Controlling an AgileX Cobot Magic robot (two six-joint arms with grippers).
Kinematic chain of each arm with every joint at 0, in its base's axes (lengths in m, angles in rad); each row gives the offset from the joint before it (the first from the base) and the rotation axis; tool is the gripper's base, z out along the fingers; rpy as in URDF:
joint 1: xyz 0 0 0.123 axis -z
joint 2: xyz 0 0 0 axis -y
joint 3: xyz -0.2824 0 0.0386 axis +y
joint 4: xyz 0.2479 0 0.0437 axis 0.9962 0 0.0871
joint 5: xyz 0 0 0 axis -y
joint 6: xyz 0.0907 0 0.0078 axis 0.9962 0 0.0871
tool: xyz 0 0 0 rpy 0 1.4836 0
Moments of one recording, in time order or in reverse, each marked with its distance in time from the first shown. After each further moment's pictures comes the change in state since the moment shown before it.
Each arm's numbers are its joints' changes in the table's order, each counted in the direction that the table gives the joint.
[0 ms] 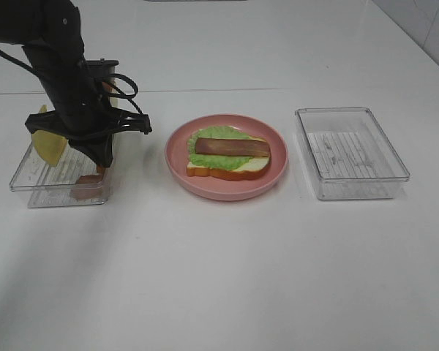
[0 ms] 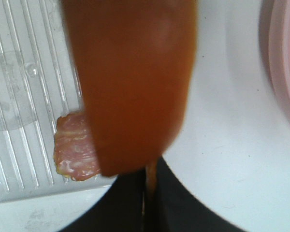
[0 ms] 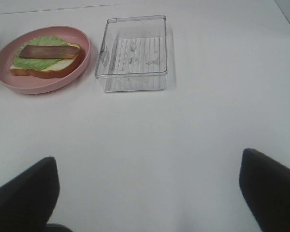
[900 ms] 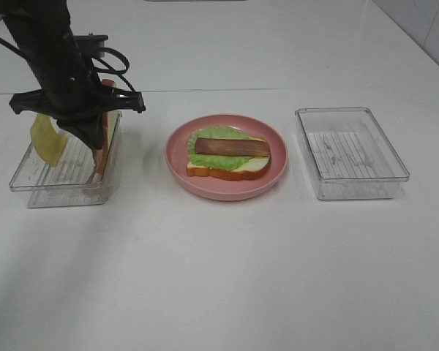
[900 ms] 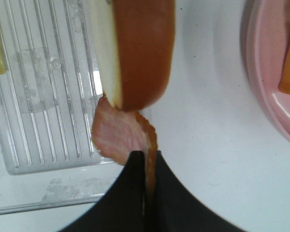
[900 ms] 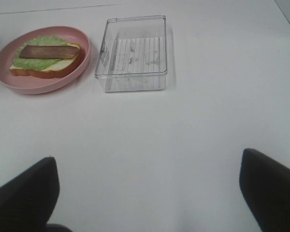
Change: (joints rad) left arm 0.002 0.097 0.000 0.029 -0.056 -0.045; right arm 0.000 0.000 0.000 0.000 0.000 0.000
